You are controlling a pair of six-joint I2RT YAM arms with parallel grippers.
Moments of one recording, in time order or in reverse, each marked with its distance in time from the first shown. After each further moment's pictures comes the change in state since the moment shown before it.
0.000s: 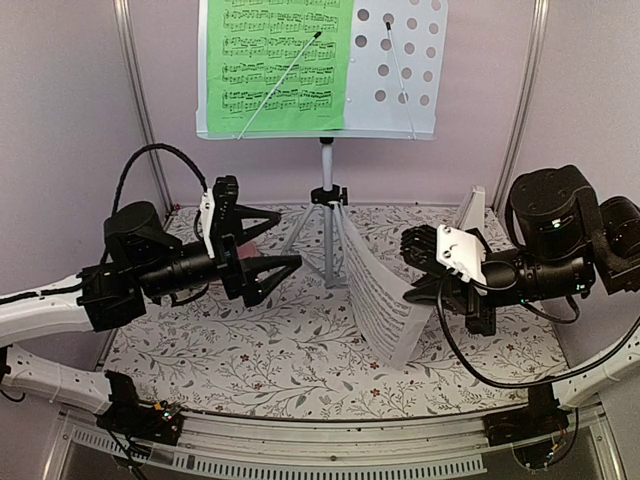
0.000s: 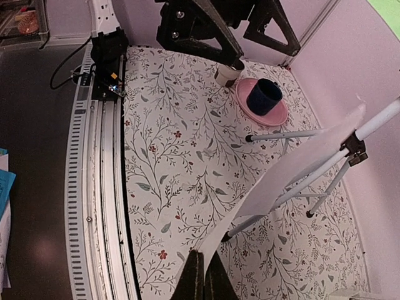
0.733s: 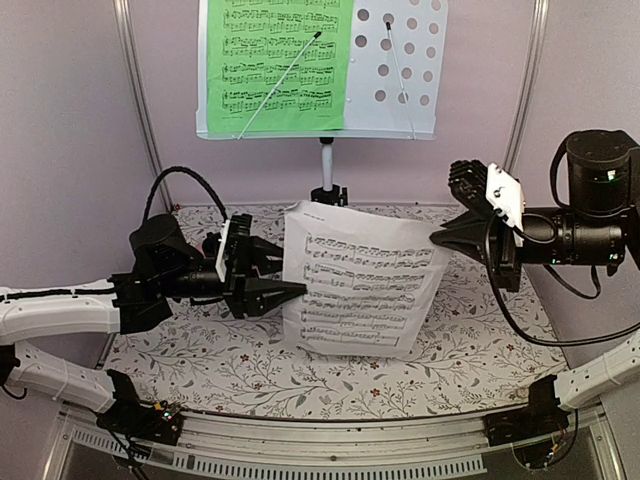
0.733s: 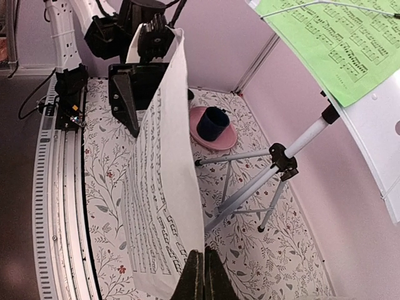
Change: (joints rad) left arm 0.109 0.128 -0.124 0.250 0.476 0.101; right arm -0.059 -0.053 0.097 -0.005 0.071 -0.103
